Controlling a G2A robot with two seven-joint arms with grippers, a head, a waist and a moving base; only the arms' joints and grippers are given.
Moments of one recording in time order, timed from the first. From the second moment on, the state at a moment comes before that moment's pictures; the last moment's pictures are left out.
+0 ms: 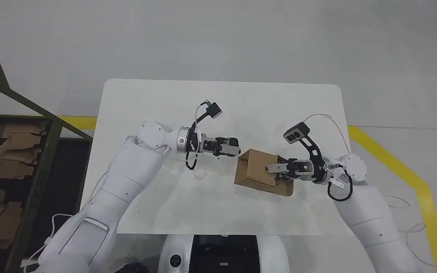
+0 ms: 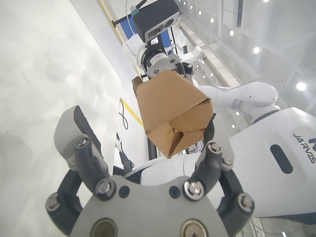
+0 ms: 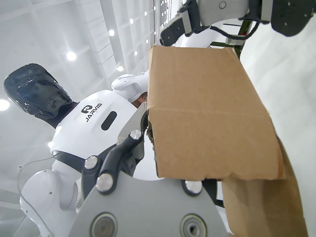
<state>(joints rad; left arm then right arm) 0.92 -1.21 -1.01 -1.24 -0.37 -0.52 -1.30 -1.17 -1.10 1.18 -1.36 0.88 -0.28 1.54</state>
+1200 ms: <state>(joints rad) 0.87 -1.22 -0.89 -1.24 -0.27 -0.52 -1.24 -1.14 -1.10 1.16 -1.31 0.90 -0.28 1.54</state>
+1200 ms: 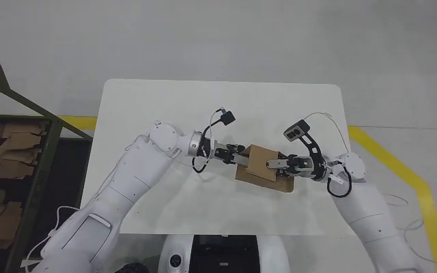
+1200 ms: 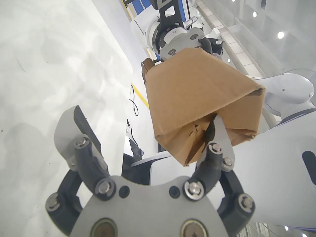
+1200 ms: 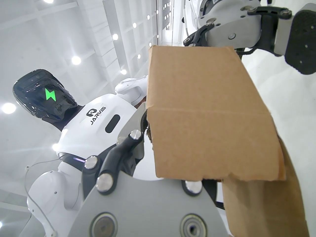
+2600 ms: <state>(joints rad) 0.96 -1.16 -1.07 -1.42 0.68 -1.01 -0.28 -1.01 -1.12 1.14 -1.11 0.81 -0.28 1.52</state>
